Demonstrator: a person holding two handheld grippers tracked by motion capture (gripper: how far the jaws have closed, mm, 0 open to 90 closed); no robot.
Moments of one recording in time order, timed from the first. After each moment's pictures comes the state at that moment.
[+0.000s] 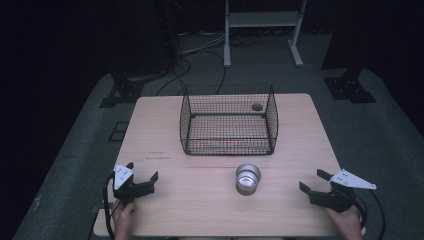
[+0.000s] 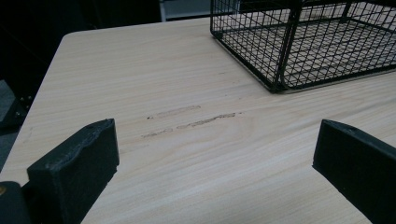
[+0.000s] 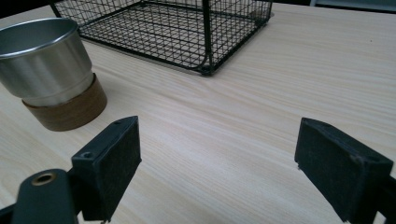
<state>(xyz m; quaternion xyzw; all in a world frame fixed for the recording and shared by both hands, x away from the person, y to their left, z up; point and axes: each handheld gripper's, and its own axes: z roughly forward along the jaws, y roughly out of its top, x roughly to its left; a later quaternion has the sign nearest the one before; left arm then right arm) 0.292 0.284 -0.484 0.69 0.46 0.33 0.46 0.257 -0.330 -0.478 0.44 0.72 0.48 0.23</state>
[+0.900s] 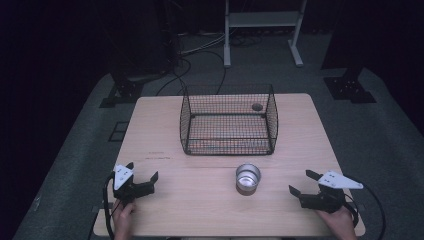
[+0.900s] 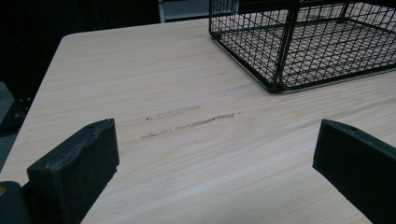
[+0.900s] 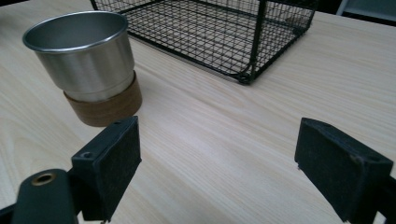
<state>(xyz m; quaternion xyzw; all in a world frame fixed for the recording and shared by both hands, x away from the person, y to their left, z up) 0.291 0.284 -0.484 0.69 0.46 0.33 0.46 0.254 -0.300 -0.469 0.39 0.76 0.47 0.23</state>
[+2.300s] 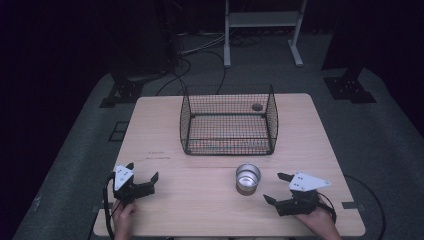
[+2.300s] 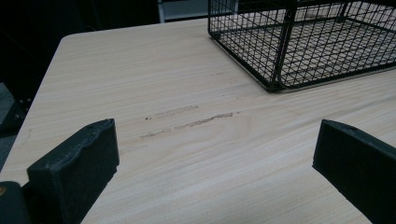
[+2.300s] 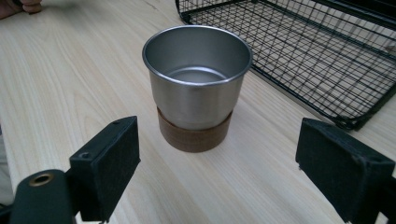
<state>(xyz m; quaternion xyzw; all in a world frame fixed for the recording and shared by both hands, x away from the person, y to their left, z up) 0.290 0.284 -0.484 0.69 0.45 0.33 0.46 0.253 -0.230 -0.454 0.29 0.82 0.46 0.19</state>
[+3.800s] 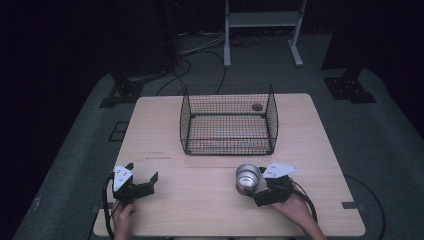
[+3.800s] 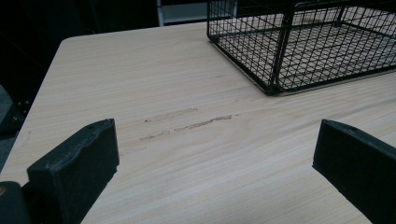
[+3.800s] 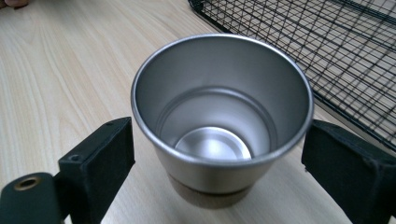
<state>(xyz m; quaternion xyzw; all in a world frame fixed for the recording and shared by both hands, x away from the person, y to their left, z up) 0.288 0.284 -0.484 0.69 0.45 0.33 0.46 0.291 -0.177 -0.463 0.29 0.84 0.44 0.15</state>
